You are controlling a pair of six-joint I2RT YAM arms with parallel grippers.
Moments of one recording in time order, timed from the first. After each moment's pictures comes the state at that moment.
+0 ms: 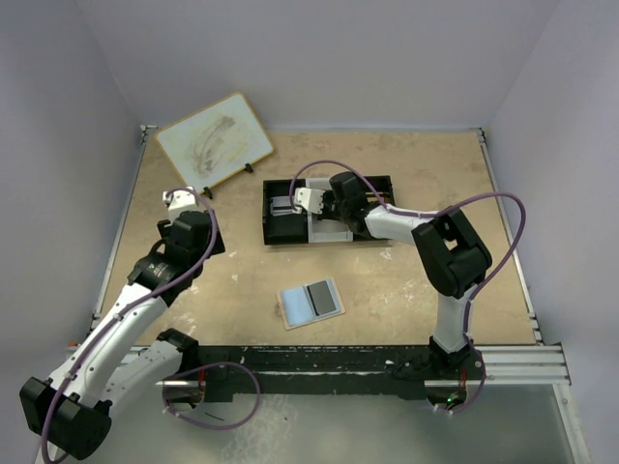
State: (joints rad) left arm -0.43 0.84 0.76 -0.61 -0.57 -0.46; right arm 0.58 1.93 1.16 0.09 0.01 -0.99
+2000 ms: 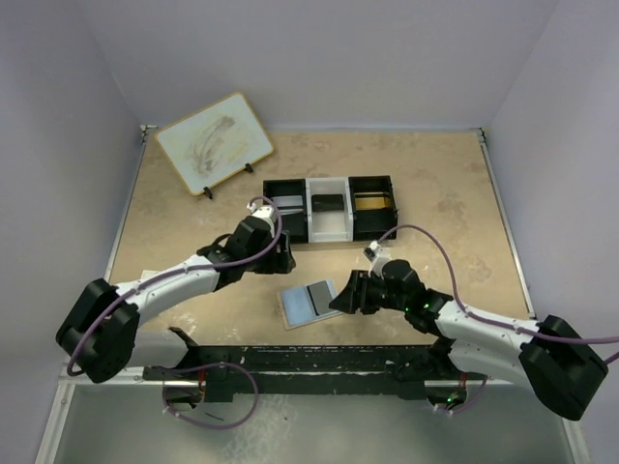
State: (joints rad) left arm -0.66 1.27 0.67 -0.19 -0.04 -0.60; right arm 0.76 1.02 0.28 0.21 -0.28 0.80
